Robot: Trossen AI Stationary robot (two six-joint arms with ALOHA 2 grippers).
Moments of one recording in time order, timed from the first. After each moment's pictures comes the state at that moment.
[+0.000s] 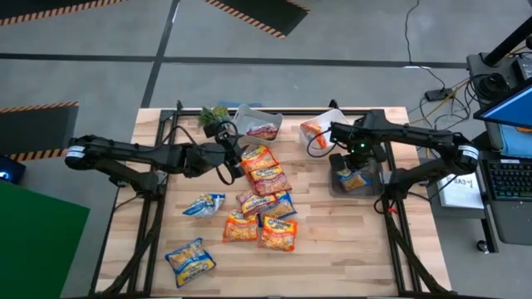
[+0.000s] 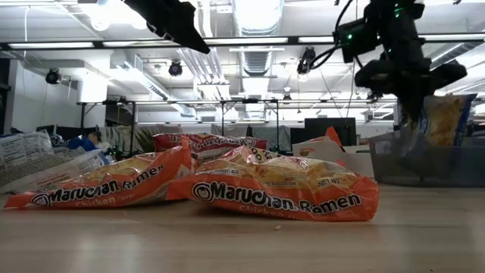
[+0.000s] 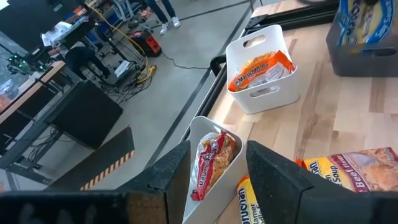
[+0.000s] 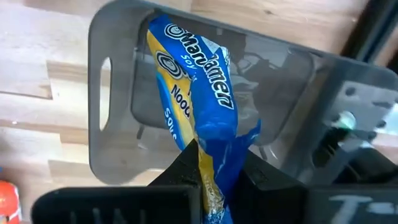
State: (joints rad) left arm -0.04 1.24 0.98 -0.23 -0.73 0.16; right arm -0.43 1.31 1.00 -1.33 -0.16 0.94
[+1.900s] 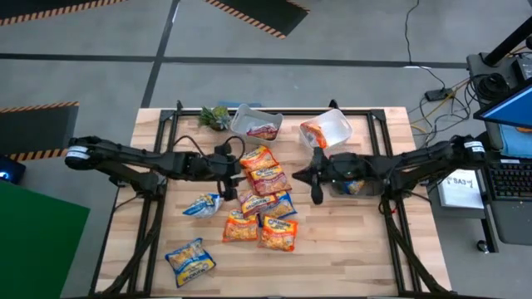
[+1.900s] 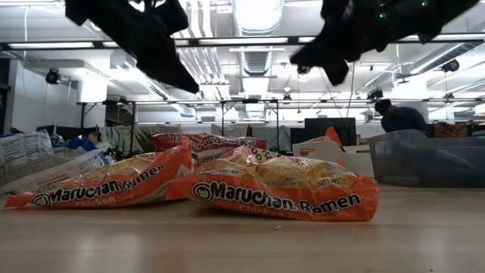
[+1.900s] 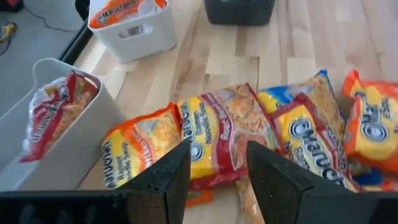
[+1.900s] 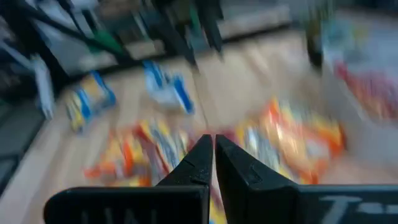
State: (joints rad) left arm -0.04 1.24 0.76 -0.16 -0.26 -0.04; right arm 0.04 1.20 0.59 0.37 0.08 0.21
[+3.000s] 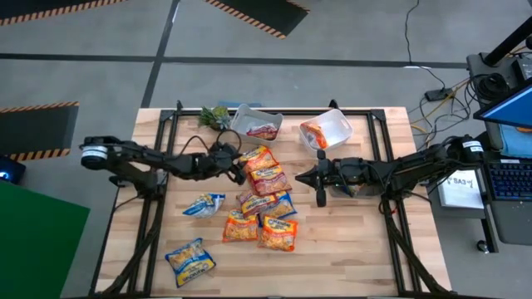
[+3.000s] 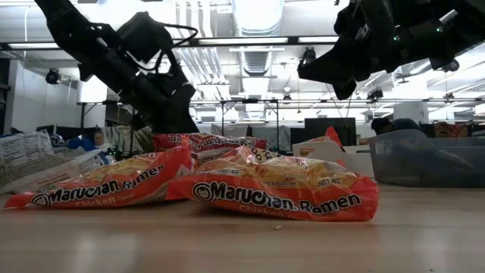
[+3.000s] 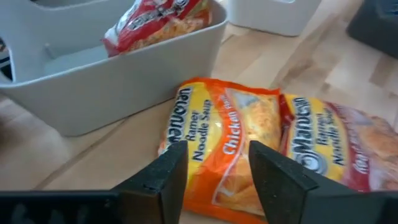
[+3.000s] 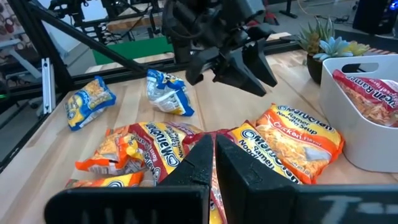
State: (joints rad) left arm 0.13 1.43 0.54 0.24 -0.44 -0.42; right arm 0.04 1.22 0.42 0.60 0.08 0.17
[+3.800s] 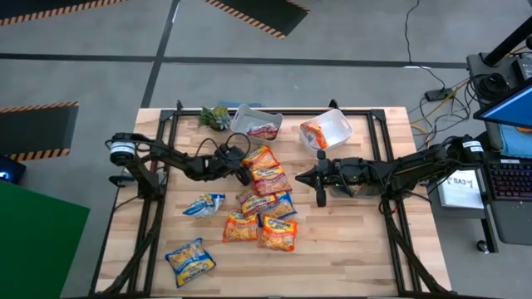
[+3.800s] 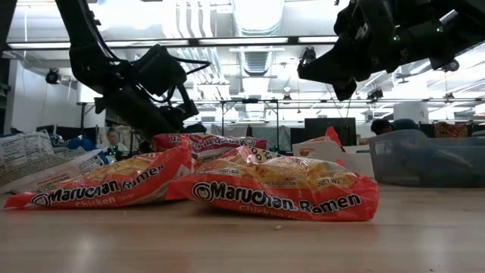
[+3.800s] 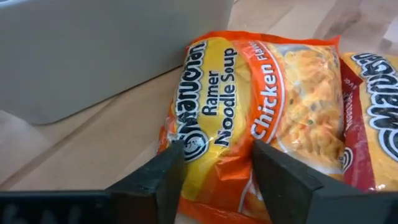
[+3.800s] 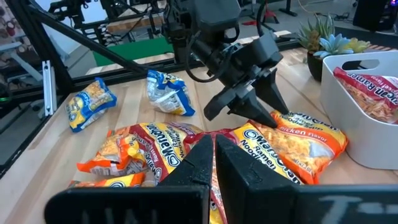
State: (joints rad) left arm 0.16 1.70 0.55 0.44 -0.42 -0.35; right arm 0.04 1.22 0.42 0.60 0.08 0.18
